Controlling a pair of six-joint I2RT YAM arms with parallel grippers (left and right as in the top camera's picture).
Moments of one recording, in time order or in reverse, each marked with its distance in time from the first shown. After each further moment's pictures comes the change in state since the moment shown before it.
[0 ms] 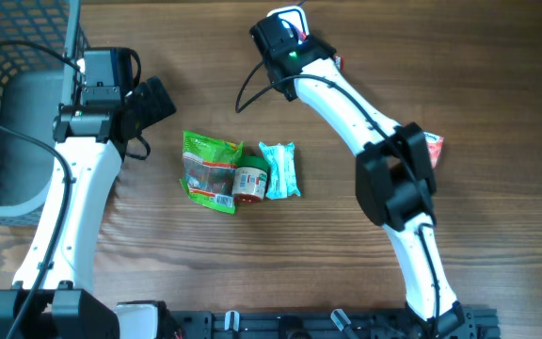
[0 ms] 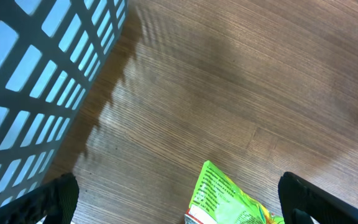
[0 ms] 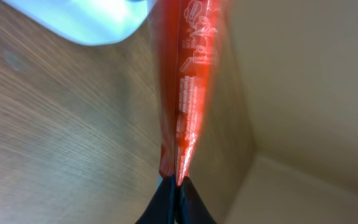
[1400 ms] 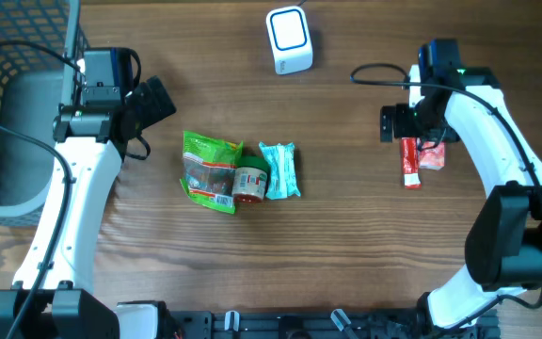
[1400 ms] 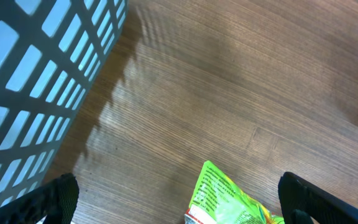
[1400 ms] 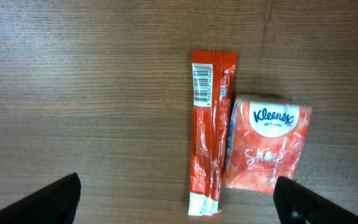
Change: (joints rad) left arm 0.000 0.000 0.000 0.001 0.000 0.000; right arm -0.505 -0.542 -0.718 -0.016 -0.786 0.560
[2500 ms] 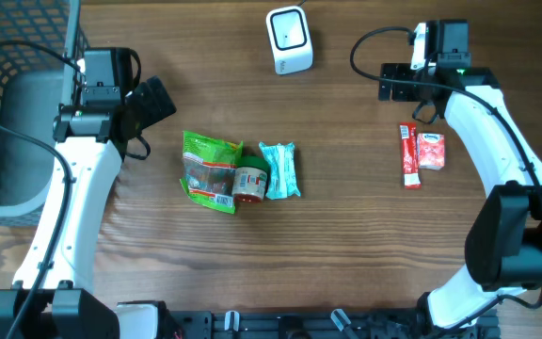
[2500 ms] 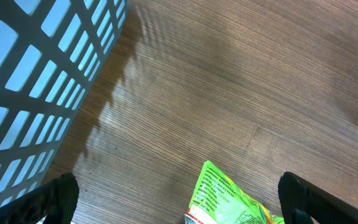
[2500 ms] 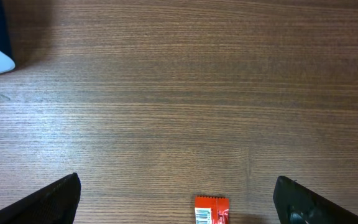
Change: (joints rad) left arm 0.000 0.001 0.000 -0.001 0.000 0.000; right arm 0.000 0.000 0.002 0.383 0.000 -0.004
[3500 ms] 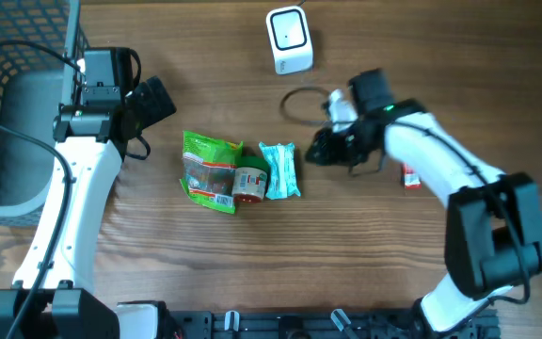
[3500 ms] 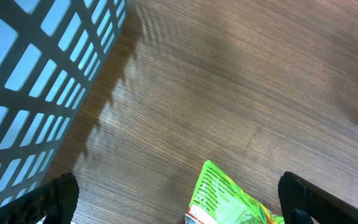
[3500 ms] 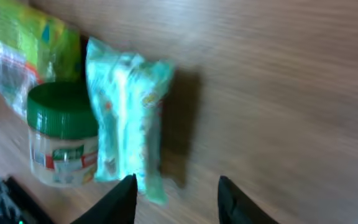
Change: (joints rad) left arm 0.000 0.000 0.000 -0.001 0.000 0.000; right arm 0.290 0.001 -0.233 -0.077 -0.549 0.166
